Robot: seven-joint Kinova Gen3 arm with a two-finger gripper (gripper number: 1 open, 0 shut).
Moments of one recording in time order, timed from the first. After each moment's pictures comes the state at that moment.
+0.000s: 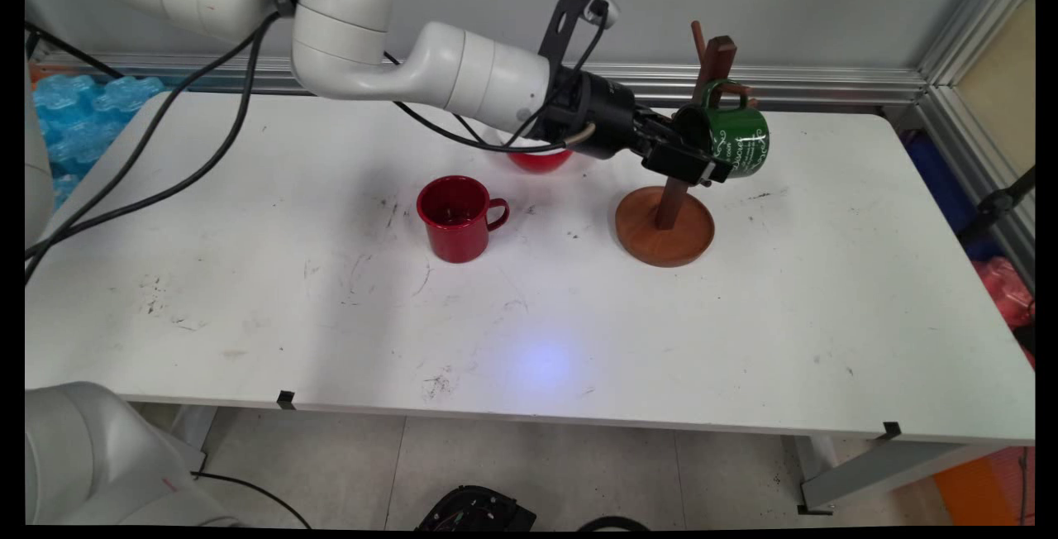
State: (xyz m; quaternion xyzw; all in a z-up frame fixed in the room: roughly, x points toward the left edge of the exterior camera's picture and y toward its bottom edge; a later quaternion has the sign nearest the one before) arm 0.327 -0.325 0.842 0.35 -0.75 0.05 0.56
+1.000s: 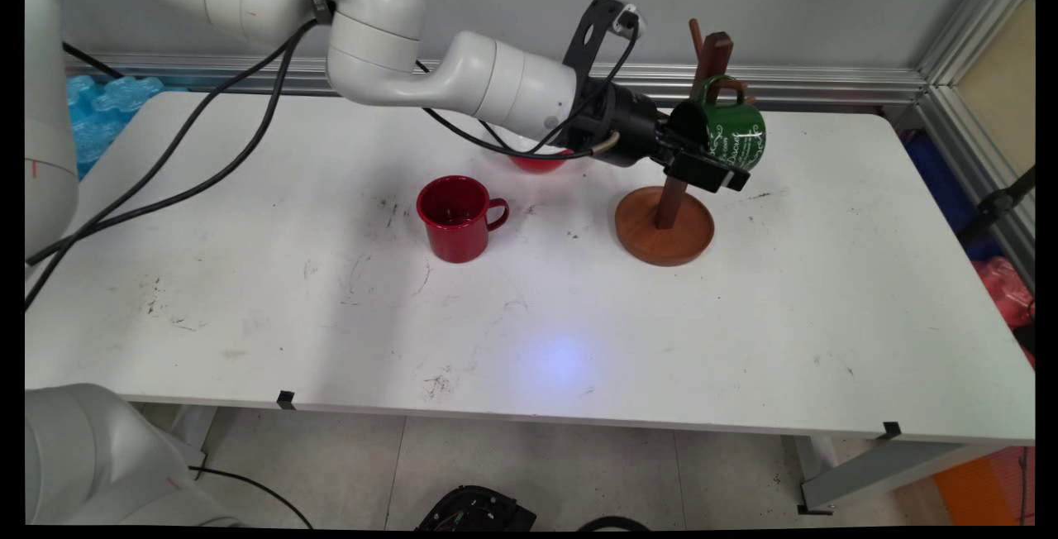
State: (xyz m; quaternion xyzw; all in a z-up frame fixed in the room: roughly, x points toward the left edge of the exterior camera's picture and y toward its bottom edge) arm 0.307 -0.339 0.831 0.36 -0.75 0.05 0.55
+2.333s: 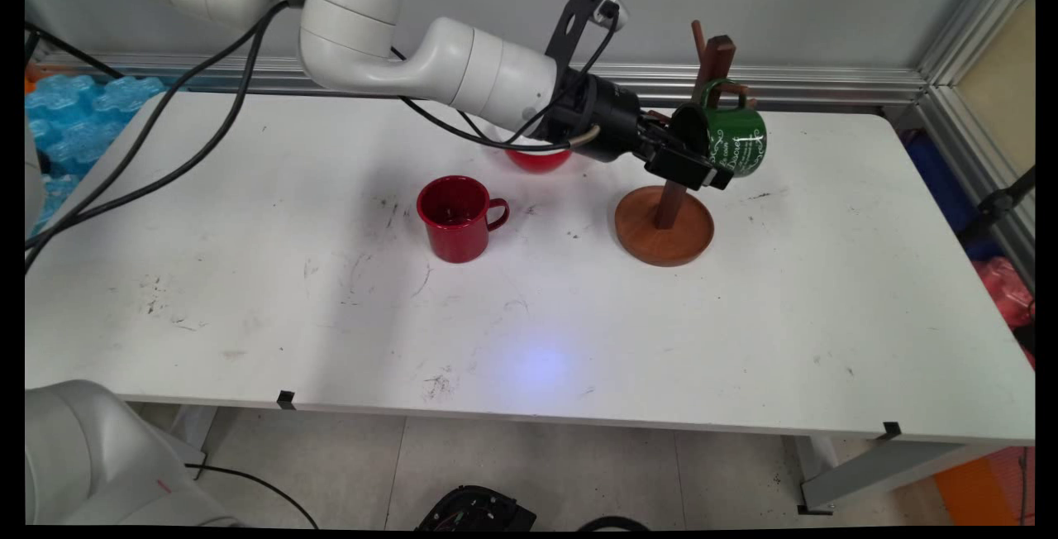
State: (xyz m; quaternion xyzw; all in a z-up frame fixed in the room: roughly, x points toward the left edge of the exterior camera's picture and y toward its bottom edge) arm 0.323 -0.328 0.845 0.35 -0.76 0.04 0.54
